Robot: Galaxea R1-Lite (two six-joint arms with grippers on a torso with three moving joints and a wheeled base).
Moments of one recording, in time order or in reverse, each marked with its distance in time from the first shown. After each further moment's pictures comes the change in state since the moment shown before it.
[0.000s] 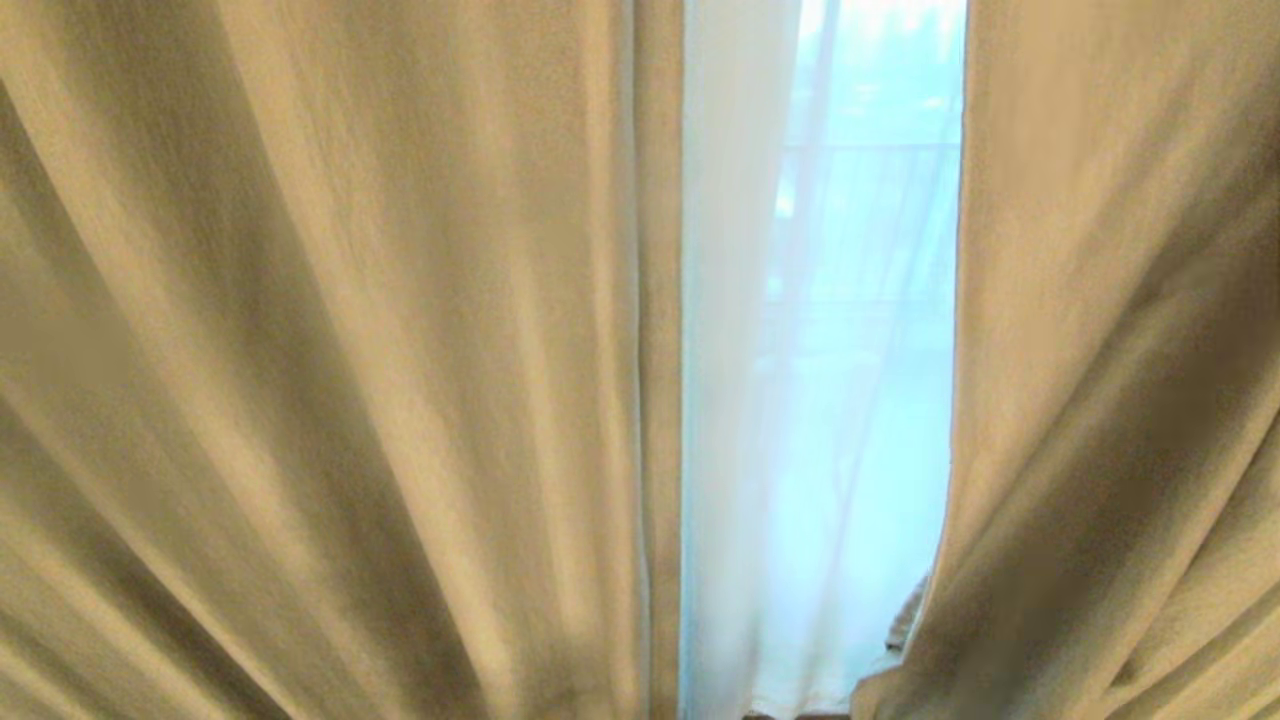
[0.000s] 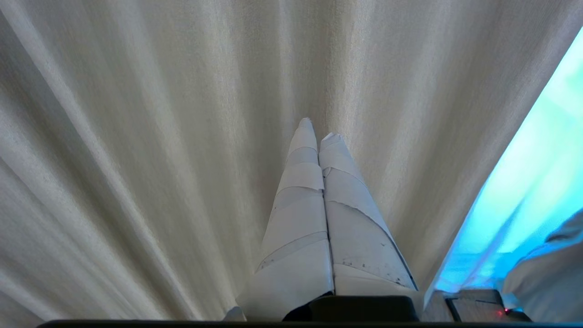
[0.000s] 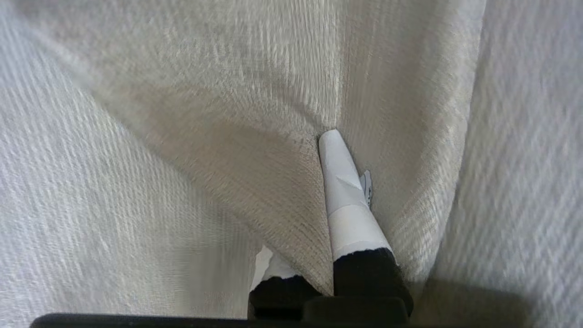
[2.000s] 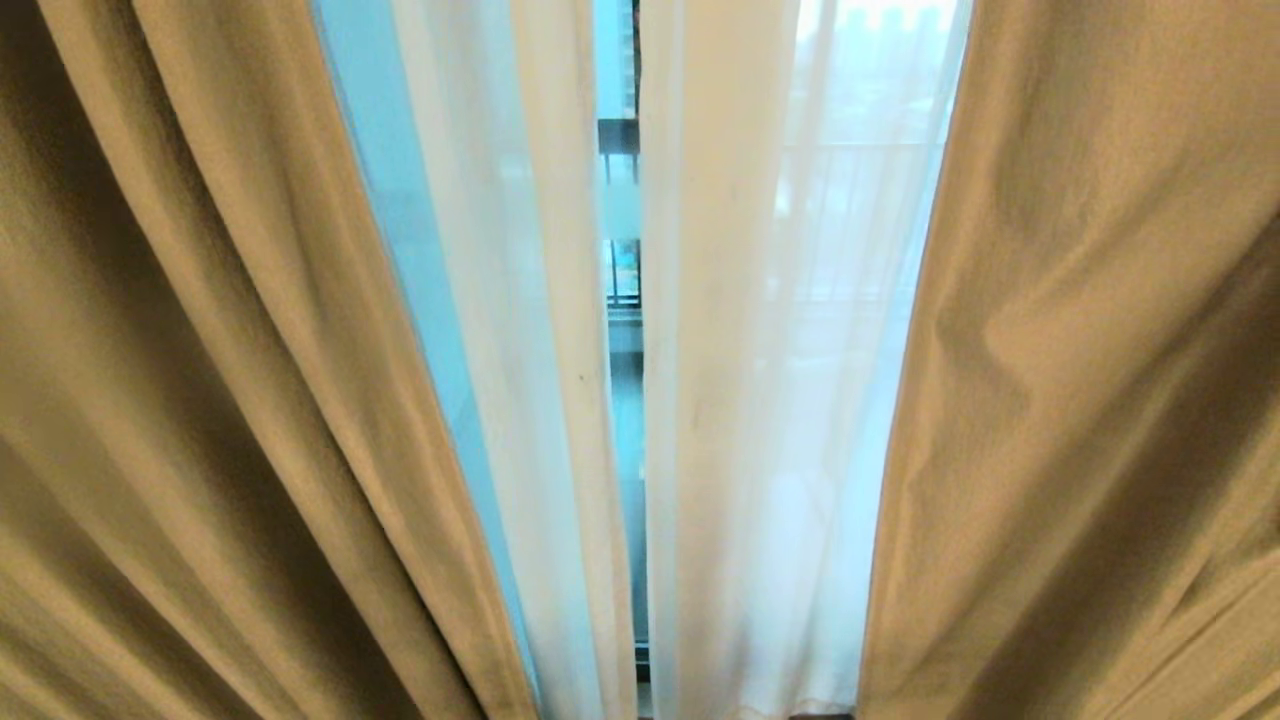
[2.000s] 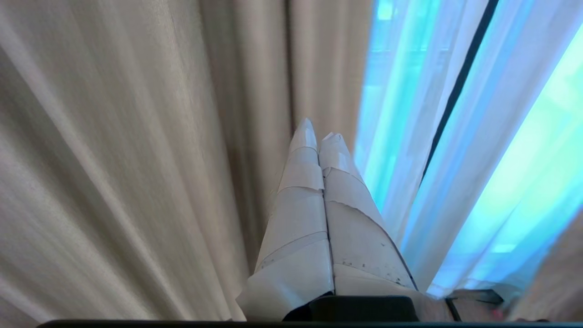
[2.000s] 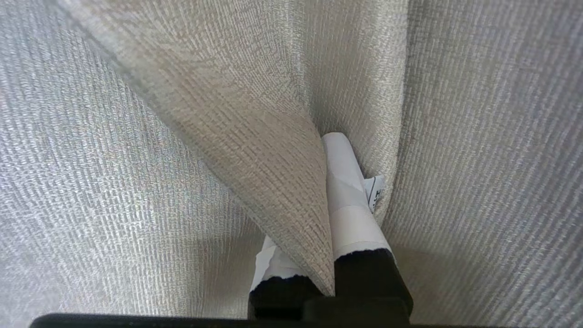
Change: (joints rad) left arm 0.000 0.000 0.000 0.000 0.000 0.000; right arm -0.036 -0.149 0.312 -0.061 0.229 0.036
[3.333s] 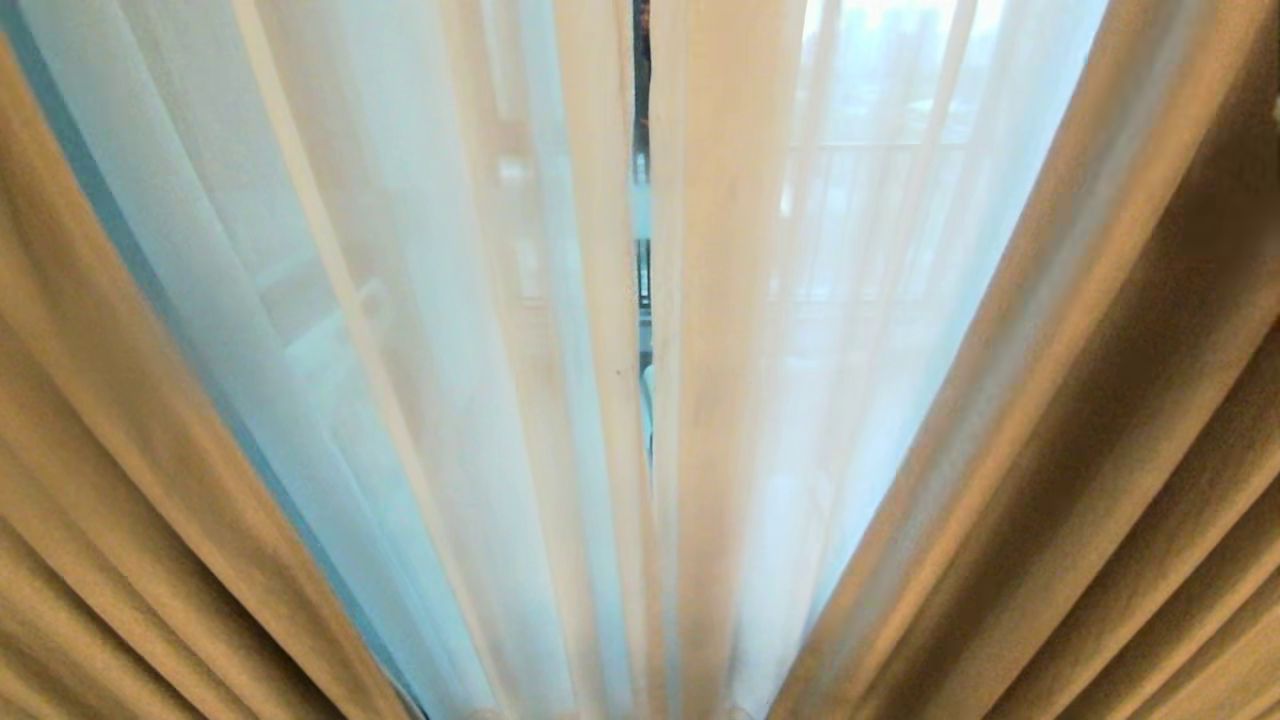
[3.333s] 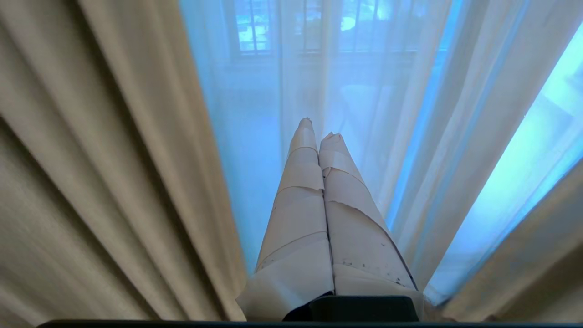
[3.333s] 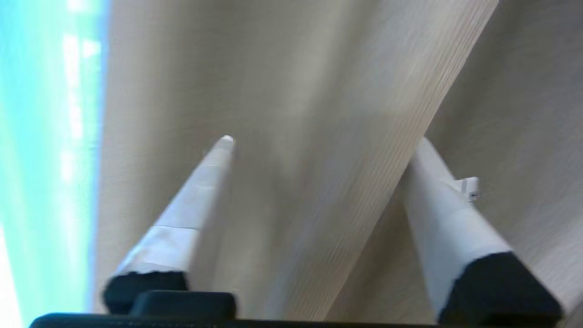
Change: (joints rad) left arm 0.000 0.000 0.000 0.000 -0.001 0.000; right arm 0.113 -0.120 0.168 -0.003 0.000 -0.003
